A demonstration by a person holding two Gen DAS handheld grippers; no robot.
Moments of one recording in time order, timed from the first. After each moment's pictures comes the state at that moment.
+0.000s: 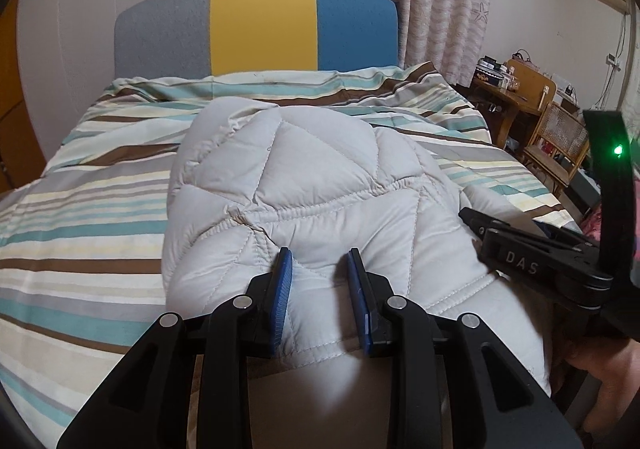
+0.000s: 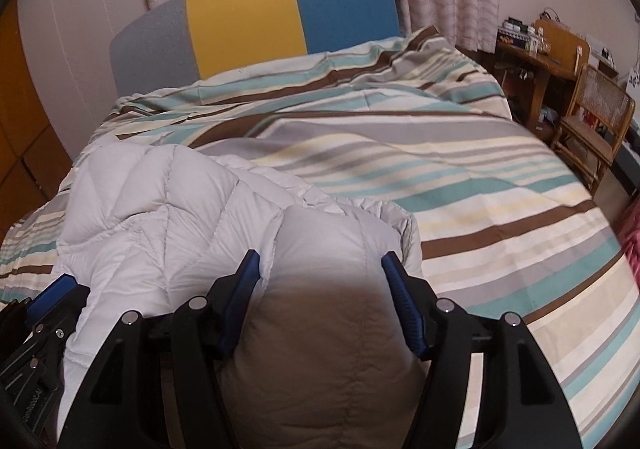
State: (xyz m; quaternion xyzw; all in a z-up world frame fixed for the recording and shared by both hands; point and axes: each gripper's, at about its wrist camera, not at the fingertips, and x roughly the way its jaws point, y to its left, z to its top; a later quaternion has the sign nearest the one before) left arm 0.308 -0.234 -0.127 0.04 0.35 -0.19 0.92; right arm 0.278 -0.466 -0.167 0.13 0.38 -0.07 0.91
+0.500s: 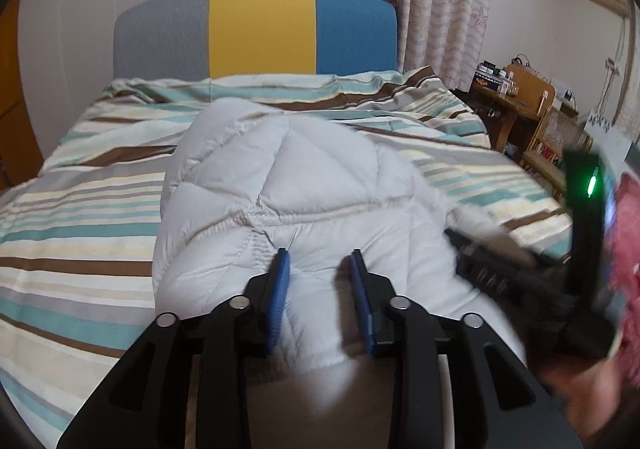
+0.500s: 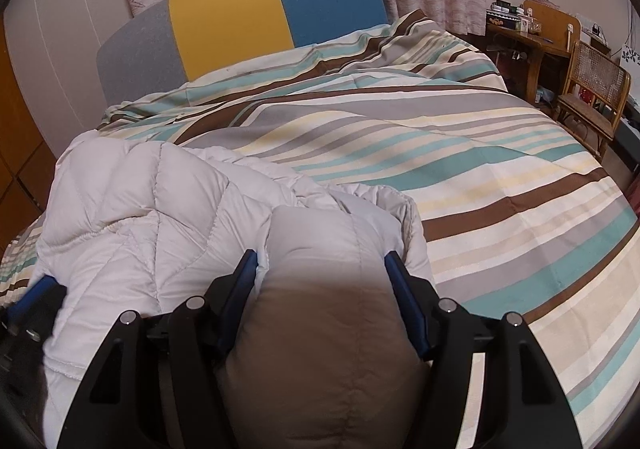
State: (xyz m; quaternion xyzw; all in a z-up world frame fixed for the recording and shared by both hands) left arm 0.311 -0.237 -0.123 0.02 0.35 -0.19 0.92; right arm 0.280 -0.475 -0.193 0.16 0.38 -0.08 0.91
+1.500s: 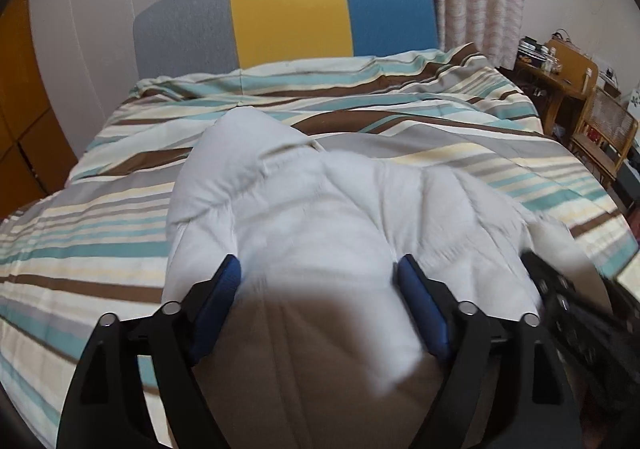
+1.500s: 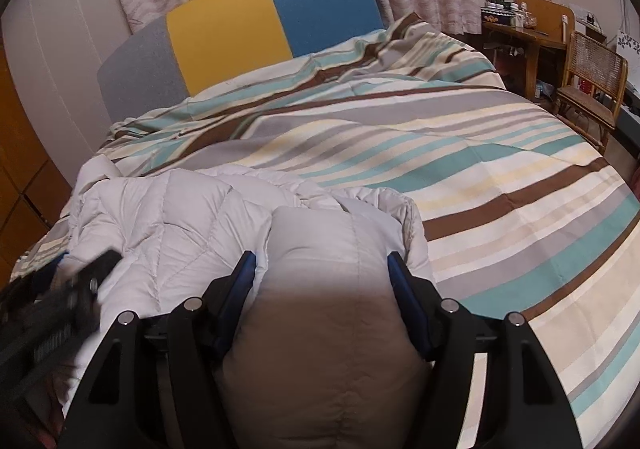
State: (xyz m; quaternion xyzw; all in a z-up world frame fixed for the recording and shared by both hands) left arm 0.345 -0.264 -0.142 0.09 0.36 -0.10 0.92; right arm 0.271 -0.481 -0.188 0.18 0.36 -0.07 0.91
